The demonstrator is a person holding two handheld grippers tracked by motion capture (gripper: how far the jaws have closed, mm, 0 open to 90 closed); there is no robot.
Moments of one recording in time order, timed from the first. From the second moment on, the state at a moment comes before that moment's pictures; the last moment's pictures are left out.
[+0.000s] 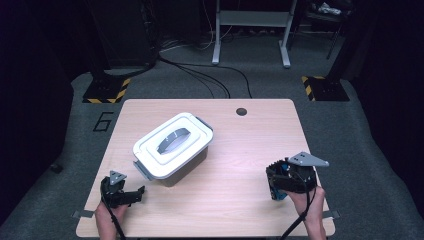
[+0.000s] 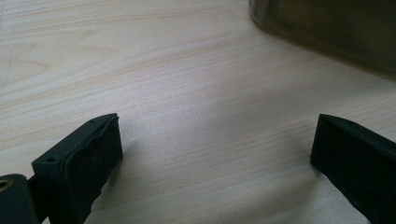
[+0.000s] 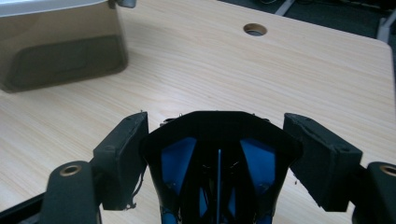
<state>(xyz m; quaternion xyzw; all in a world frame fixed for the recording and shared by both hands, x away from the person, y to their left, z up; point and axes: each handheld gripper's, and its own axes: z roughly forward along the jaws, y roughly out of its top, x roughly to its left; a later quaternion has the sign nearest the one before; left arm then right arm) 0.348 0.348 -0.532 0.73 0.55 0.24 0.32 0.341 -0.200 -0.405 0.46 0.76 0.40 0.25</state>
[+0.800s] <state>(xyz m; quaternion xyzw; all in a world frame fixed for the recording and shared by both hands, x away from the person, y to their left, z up) 0.348 0.348 -0.532 0.73 0.55 0.24 0.32 0.348 -0.255 -0.414 0.50 0.75 0.34 0.24</state>
